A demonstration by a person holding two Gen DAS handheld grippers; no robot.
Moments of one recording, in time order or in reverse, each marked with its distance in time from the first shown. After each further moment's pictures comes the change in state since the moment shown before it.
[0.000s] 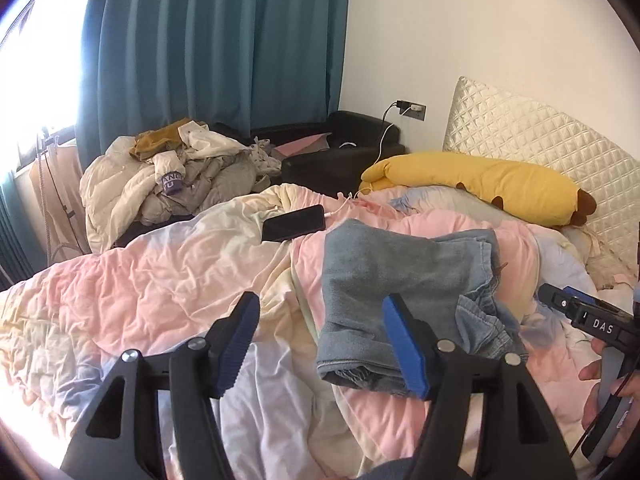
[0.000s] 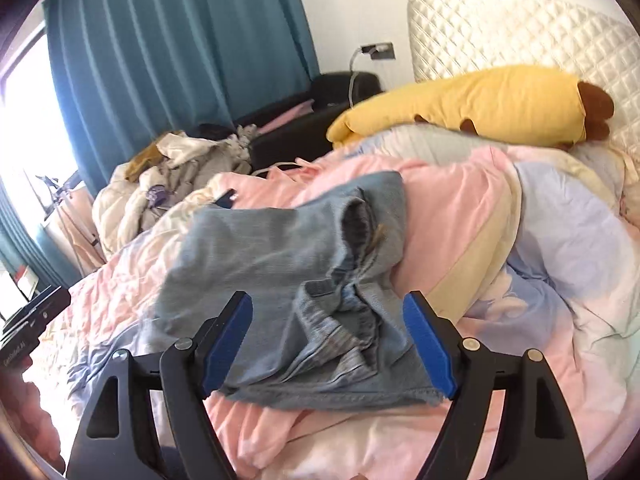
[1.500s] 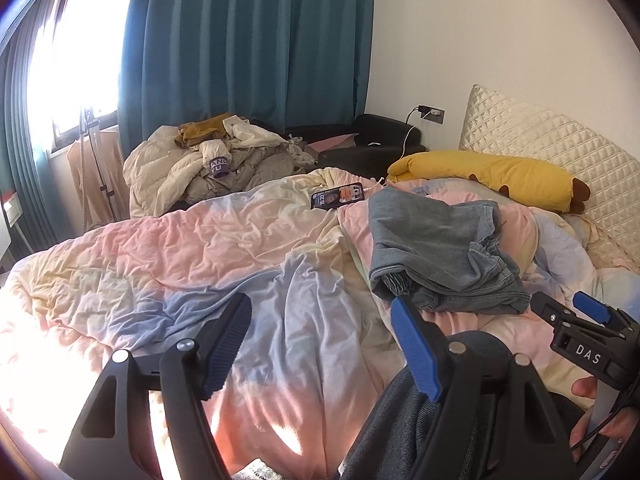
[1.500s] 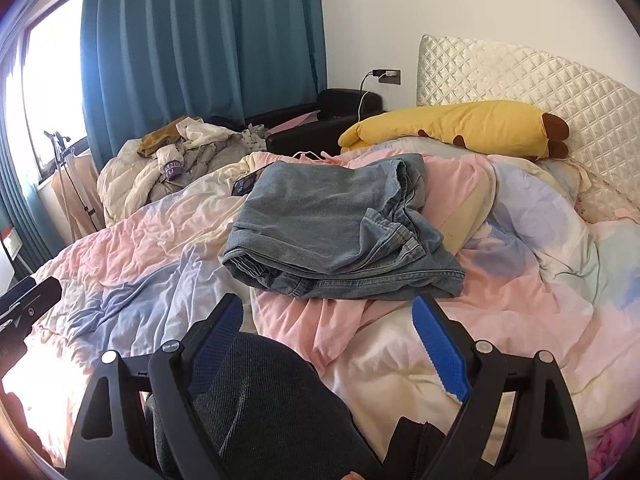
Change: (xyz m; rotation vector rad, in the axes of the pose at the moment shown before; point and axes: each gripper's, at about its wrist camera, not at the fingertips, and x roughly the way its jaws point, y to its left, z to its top) left arm -0.099 0.053 -0.098 -0.039 -0.012 0.058; right arm -0.100 0.119 -0.113 -0.087 -0.052 -0.135
